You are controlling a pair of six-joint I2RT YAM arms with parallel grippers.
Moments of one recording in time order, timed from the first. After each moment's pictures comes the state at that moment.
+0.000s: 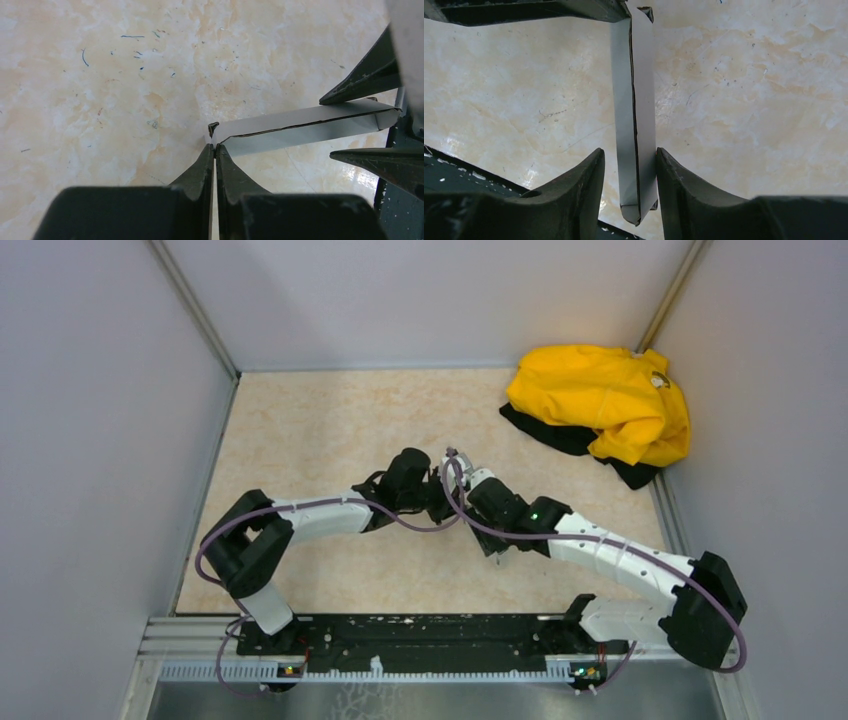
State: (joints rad) left arm -0.86 1.70 0.94 0.25 0.36 0.03; right arm 0.88 1.15 0.82 -0.71 0.23 0.25
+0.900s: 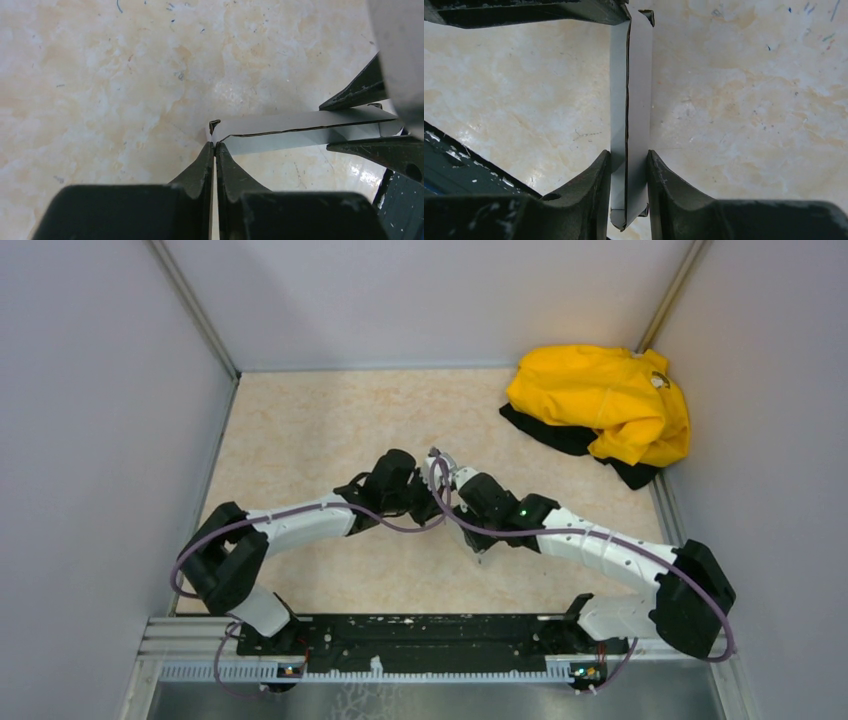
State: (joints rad) left arm -0.83 1.59 0.89 0.13 0.29 0.02; right arm 0.87 1.22 0.83 -0.59 0.13 0.21
